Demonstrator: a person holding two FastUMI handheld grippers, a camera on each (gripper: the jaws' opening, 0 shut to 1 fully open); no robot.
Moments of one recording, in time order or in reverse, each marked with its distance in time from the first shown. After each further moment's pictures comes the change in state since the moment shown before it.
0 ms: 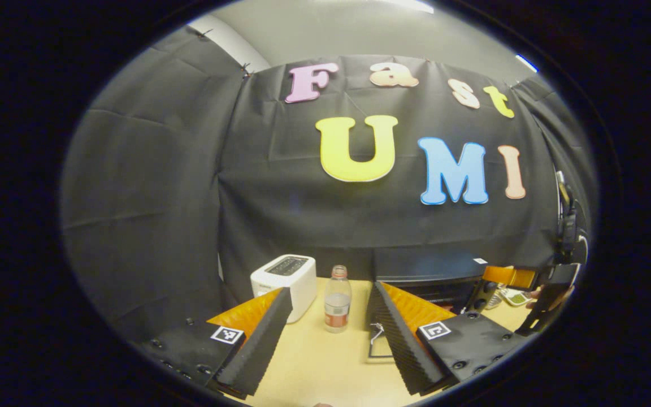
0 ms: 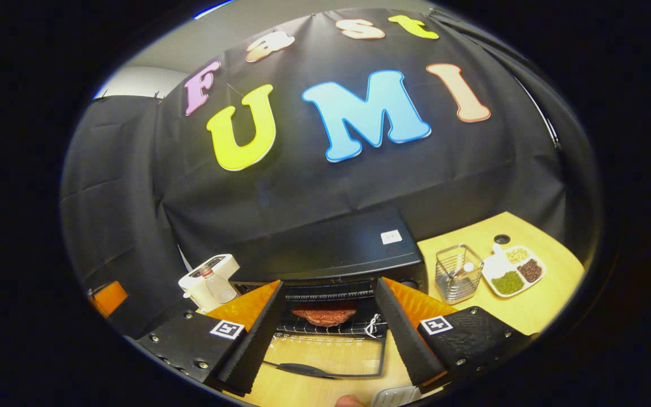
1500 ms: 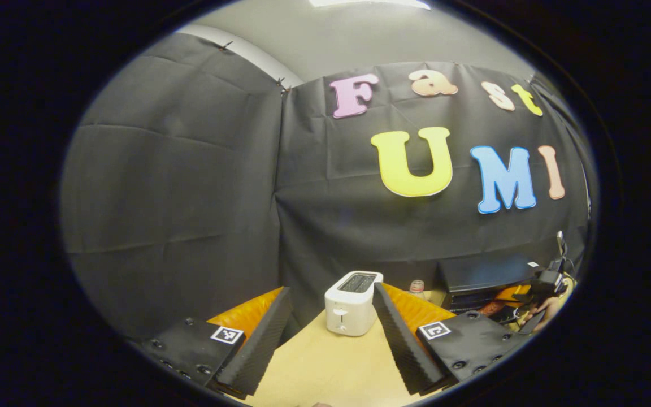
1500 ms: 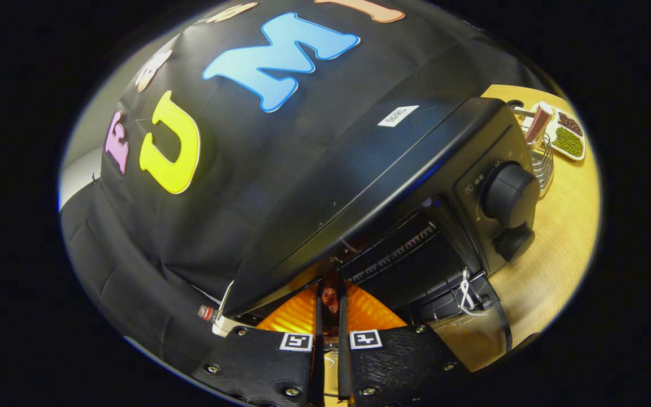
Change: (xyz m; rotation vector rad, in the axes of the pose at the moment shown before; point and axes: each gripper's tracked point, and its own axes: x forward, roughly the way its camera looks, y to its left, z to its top) left arm -0.024 0.138 0.045 0.065 -0.084 0.275; right arm 0.150 0.032 -0.095 0.568 0.205 0.031
